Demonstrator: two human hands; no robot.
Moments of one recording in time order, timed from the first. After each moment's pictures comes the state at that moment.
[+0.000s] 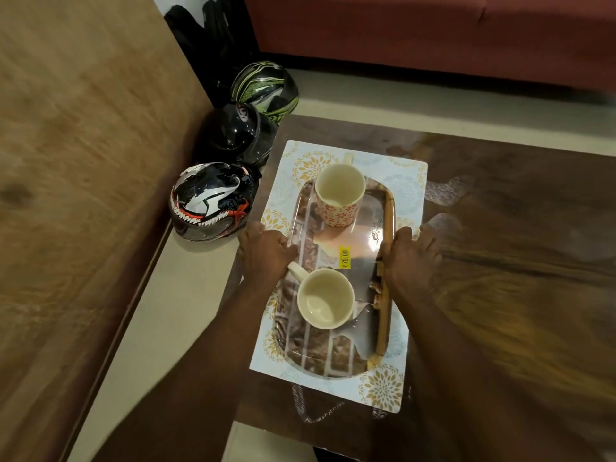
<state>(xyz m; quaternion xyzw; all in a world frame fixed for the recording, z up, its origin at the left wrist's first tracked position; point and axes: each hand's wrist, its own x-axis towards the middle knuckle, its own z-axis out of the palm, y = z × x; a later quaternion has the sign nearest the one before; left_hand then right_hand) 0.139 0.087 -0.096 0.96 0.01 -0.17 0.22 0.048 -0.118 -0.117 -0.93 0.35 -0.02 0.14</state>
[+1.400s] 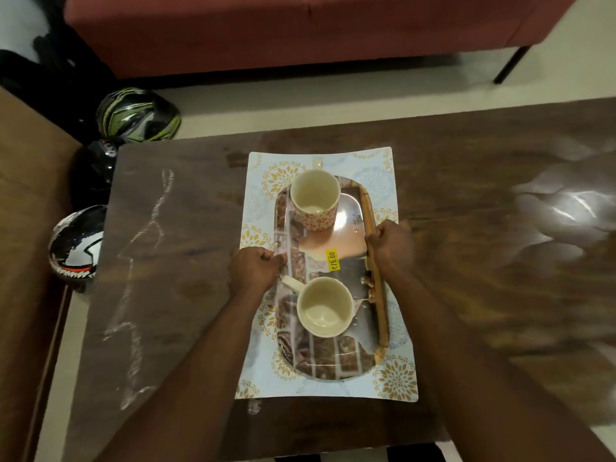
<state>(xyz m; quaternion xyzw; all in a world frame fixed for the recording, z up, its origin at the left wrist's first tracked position) 0.045 -0.112 -0.116 0.91 -0.02 -0.24 0.34 -0.067 -0.325 -0.114 -0.81 0.48 -0.03 0.33</state>
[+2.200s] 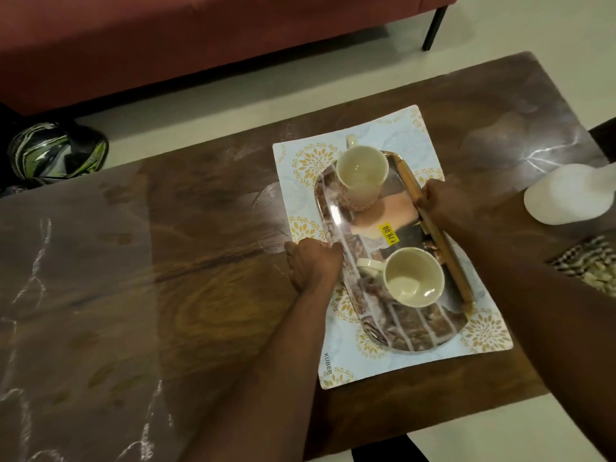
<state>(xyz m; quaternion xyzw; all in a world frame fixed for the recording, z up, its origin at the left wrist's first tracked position) -0.114 -0.394 -0.162 0.90 0.00 -0.29 0.31 -0.226 -0.614 -0.115 -0.86 0.44 0.03 0.25</state>
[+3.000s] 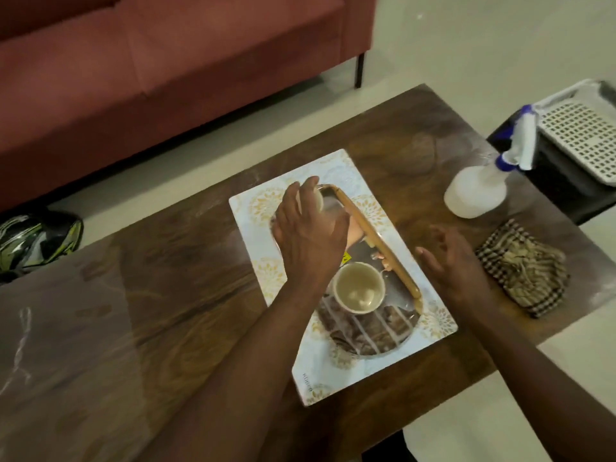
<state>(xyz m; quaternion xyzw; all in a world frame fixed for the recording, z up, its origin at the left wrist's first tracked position) -0.158 -0.456 0.012 0.86 -0.38 -0.07 0.33 -0.360 -0.545 -0.041 -0.77 0.53 -0.15 0.32</state>
